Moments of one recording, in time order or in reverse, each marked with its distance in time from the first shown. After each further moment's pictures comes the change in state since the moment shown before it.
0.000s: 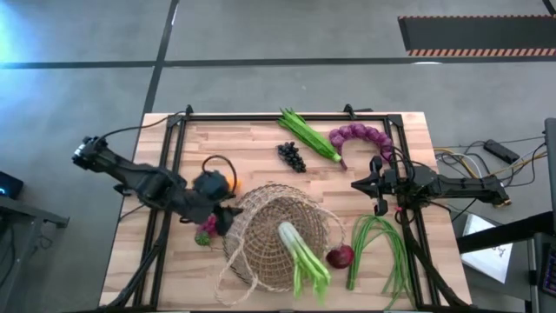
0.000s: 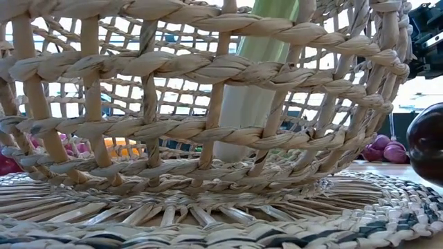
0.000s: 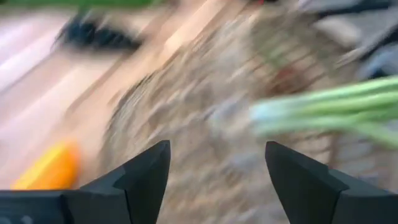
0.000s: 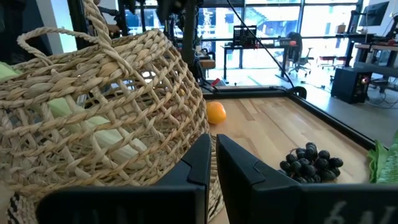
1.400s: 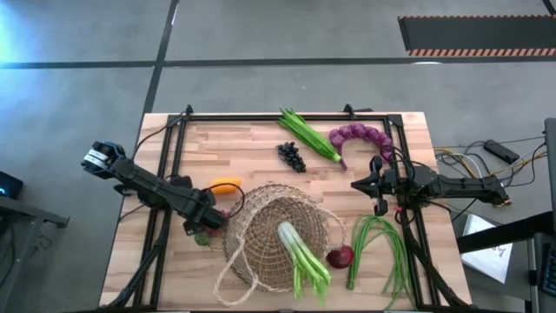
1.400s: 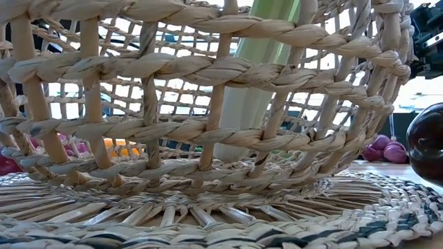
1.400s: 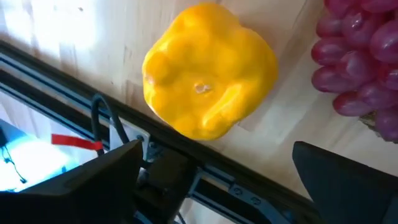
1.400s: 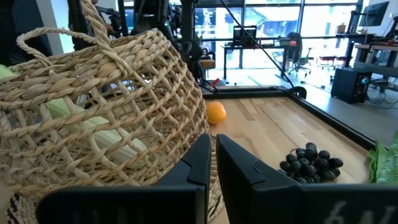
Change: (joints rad) left arm 0.061 0.151 -0.438 -0.445 0.362 0.197; right arm 0.000 0.000 0.000 0.000 0.000 -0.002
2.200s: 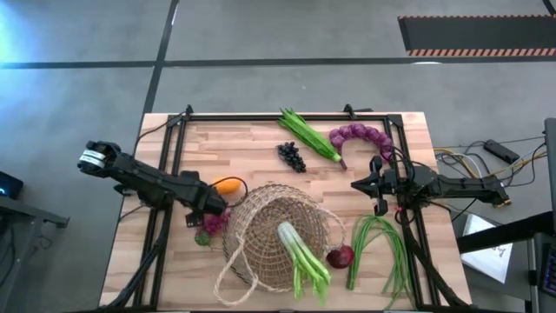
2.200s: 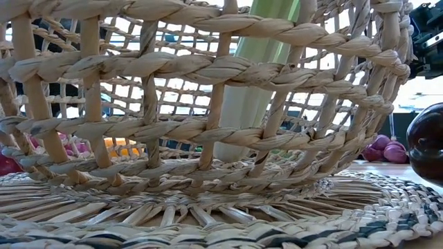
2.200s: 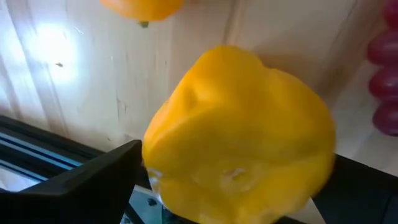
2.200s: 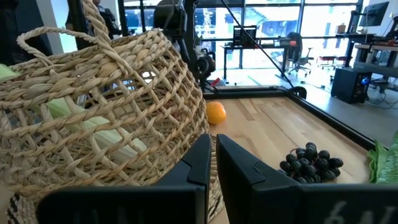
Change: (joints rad) left arm 0.171 -0.049 -0.193 0.245 -0.053 0.321; right arm 0.000 0.000 0.000 0.000 0.000 0.000
